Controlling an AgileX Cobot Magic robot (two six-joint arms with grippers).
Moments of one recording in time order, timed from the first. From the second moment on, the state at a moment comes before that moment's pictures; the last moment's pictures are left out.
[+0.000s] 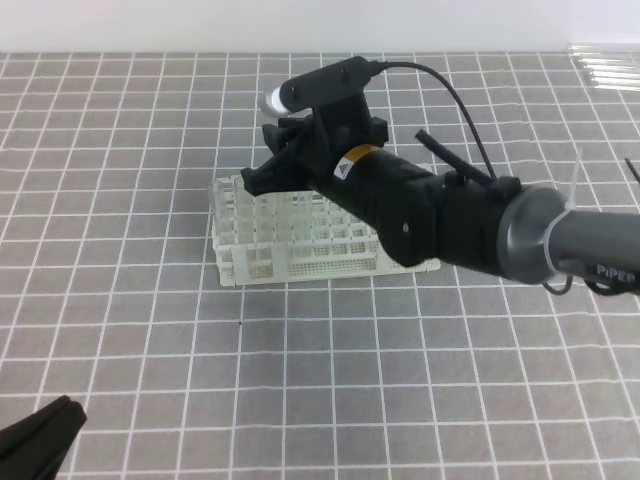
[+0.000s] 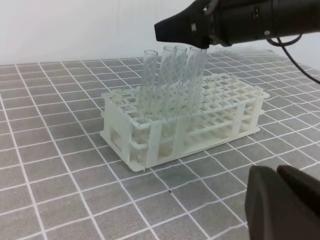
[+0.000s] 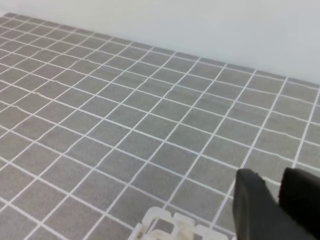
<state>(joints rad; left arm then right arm) -0.68 0.18 0.01 1.45 0.08 -1.55 0.72 1.99 -1.42 0.33 -0.22 -0.21</state>
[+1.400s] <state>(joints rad) -0.68 0.18 0.01 1.45 0.08 -1.55 0.74 1.44 -1.11 0.33 0.09 -0.24</state>
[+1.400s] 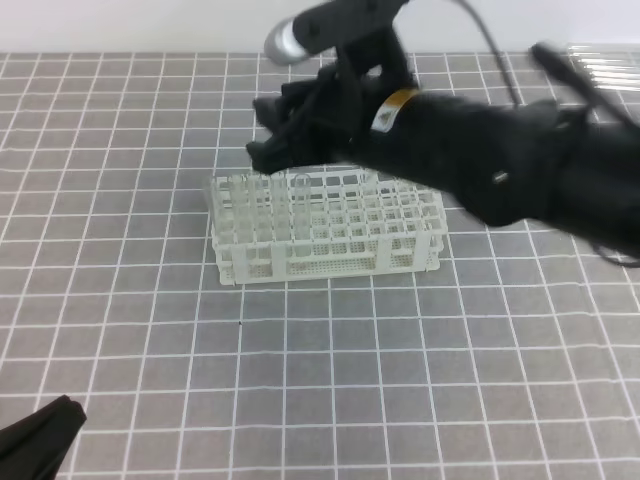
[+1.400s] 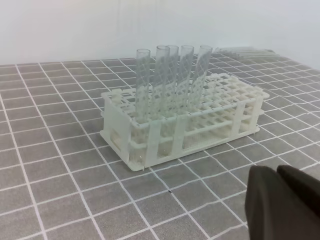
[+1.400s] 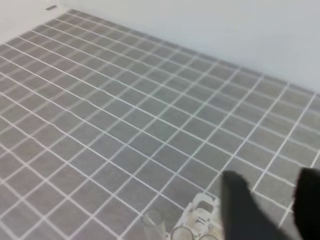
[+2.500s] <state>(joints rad) -0.68 0.18 0.01 1.45 0.10 -1.55 0.21 0.15 -0.07 0.33 0.14 -0.25</state>
